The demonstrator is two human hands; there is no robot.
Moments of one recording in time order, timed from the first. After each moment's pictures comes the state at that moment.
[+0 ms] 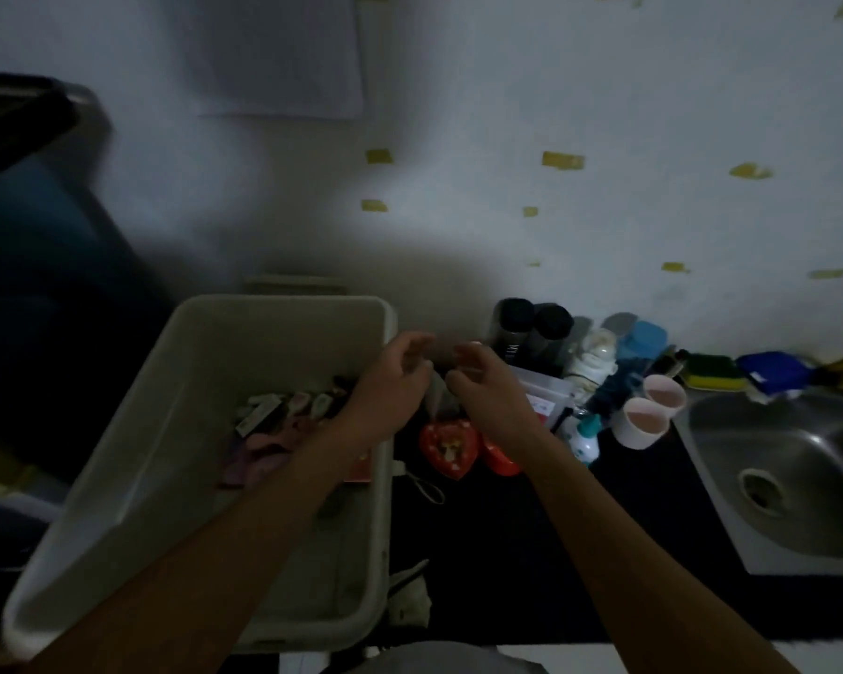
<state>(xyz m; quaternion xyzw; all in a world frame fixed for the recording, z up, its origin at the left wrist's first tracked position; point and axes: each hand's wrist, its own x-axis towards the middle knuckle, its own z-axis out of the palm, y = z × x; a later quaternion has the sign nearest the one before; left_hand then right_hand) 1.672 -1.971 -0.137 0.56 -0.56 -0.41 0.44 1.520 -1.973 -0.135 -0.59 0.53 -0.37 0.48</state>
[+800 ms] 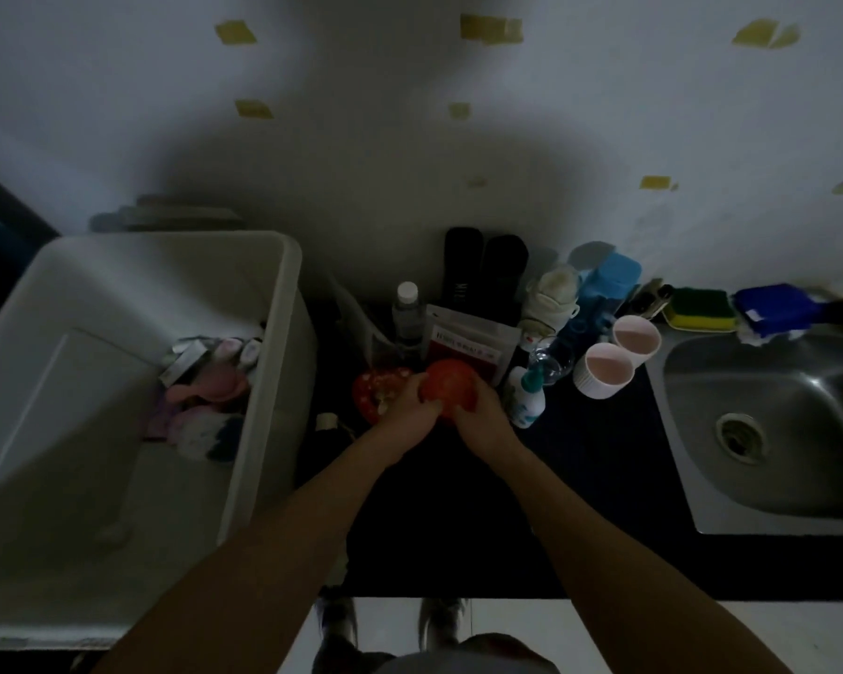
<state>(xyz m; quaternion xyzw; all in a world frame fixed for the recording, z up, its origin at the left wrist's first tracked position) 1.522 -1.988 -0.275 0.68 -0.39 -0.58 0.22 1.391 -1.995 -0.289 -0.56 0.60 -0.27 0.51</state>
